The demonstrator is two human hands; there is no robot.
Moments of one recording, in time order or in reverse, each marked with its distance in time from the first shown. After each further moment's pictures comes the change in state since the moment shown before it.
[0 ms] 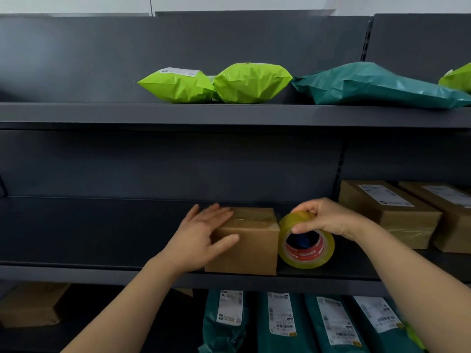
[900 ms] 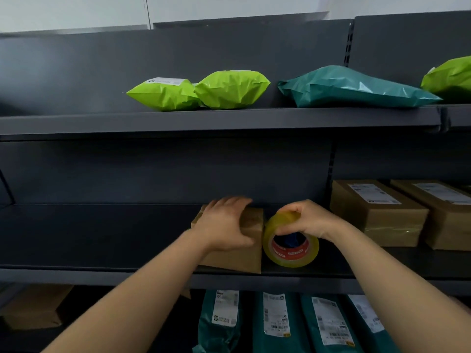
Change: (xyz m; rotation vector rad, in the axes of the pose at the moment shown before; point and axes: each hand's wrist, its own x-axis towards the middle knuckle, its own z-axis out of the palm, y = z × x) left_hand 0.053 0.086 -0.005 0.271 -0.233 -0.085; right_hand 0.002 0.009 0.006 0.032 0.046 -0.076
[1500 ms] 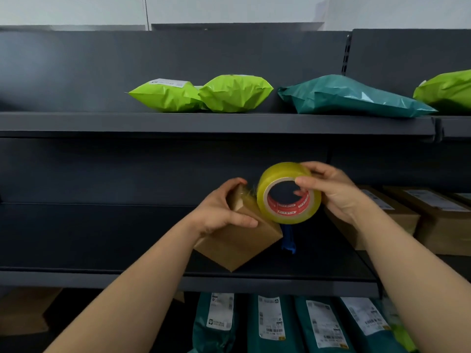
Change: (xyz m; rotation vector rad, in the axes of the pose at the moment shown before) left_hand 0.013 -0.028 -0.012 -1.041 0.046 -0.003; right_hand -0.021 -0.042 -0.042 0.567 0.218 -0.272
